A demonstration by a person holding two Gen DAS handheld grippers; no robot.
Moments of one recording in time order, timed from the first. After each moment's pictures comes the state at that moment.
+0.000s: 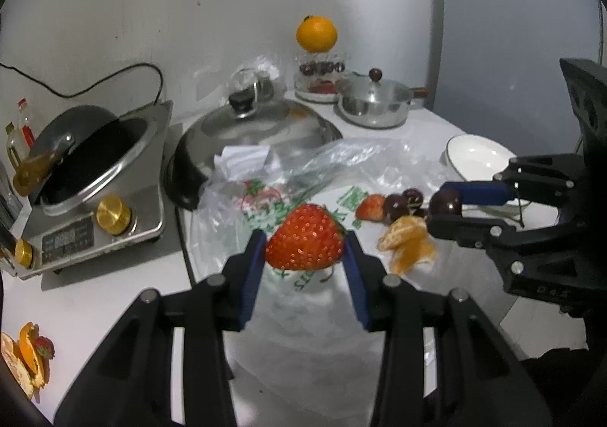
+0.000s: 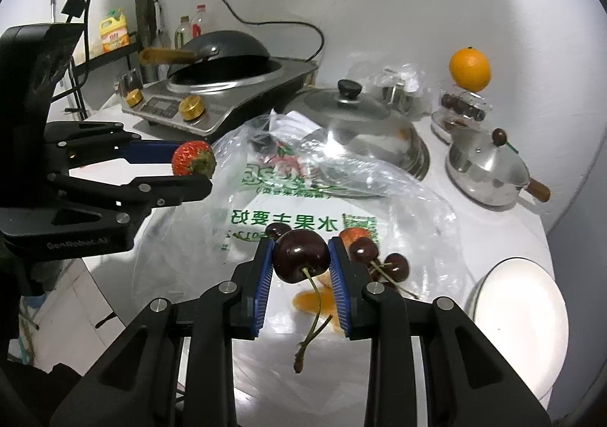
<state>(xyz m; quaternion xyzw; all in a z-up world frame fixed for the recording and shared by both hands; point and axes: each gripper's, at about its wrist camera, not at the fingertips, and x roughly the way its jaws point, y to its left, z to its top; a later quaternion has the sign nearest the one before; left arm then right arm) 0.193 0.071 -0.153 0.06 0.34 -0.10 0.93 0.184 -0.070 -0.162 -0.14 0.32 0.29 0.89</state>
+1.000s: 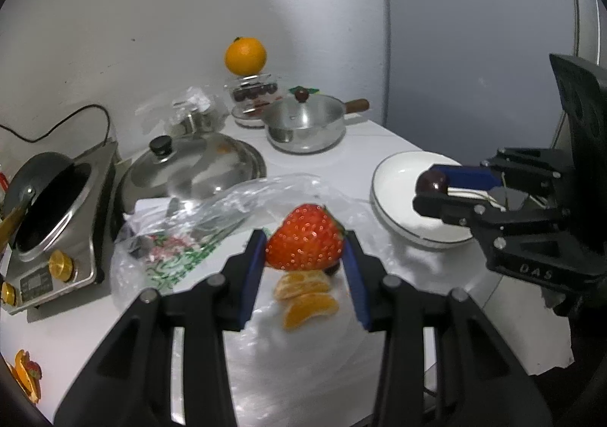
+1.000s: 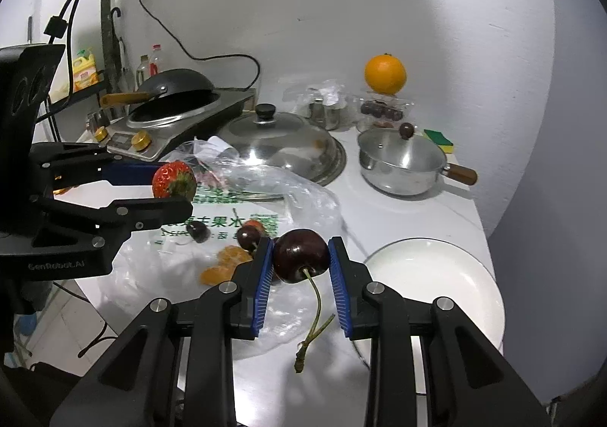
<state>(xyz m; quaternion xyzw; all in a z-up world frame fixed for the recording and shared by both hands) 0.206 -0.052 -0.133 0.09 0.33 -0.14 0.93 0.183 -0.191 -0.136 -0.10 0.29 0.24 0.92</state>
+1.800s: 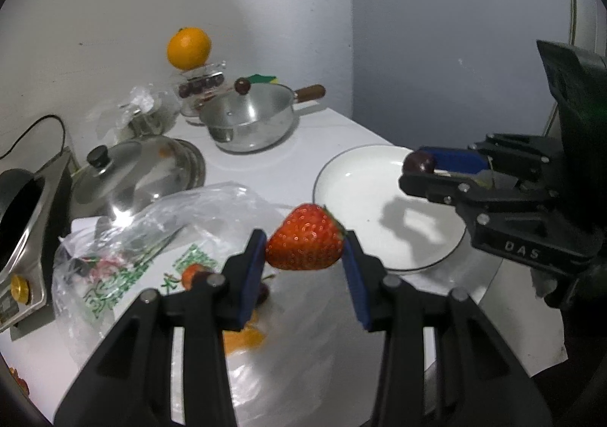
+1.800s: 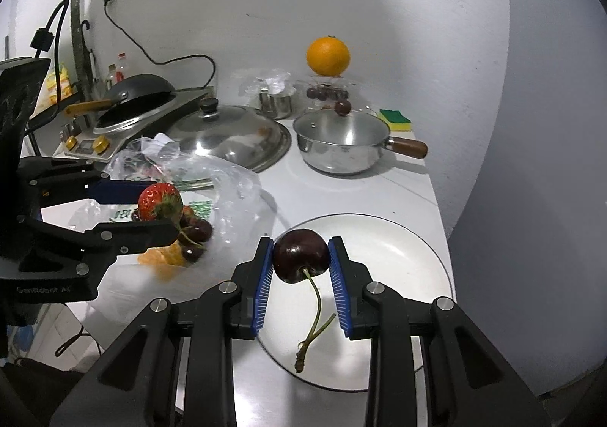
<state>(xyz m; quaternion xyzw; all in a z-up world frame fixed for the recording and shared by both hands) 0.235 -0.128 -0.150 0.10 0.36 -0.18 0.91 0.212 -0.268 -0.153 -0.07 0.30 0.20 0.93</state>
